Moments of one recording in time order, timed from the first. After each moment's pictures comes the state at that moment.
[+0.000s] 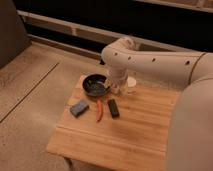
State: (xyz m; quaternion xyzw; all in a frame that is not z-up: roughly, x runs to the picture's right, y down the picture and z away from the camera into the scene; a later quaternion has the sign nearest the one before) arm 0.052 0.003 0.741 -0.14 0.23 0.81 0.52
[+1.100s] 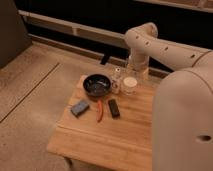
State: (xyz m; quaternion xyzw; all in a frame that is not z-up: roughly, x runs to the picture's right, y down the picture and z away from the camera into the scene) arm 0.204 -0.065 0.792 -0.06 0.28 0.89 0.36
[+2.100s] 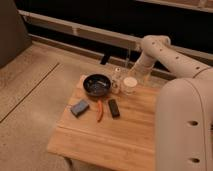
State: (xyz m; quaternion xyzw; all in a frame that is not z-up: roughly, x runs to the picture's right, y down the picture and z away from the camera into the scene) arm 0.195 -0.041 0.863 -0.19 0.24 0.86 0.40
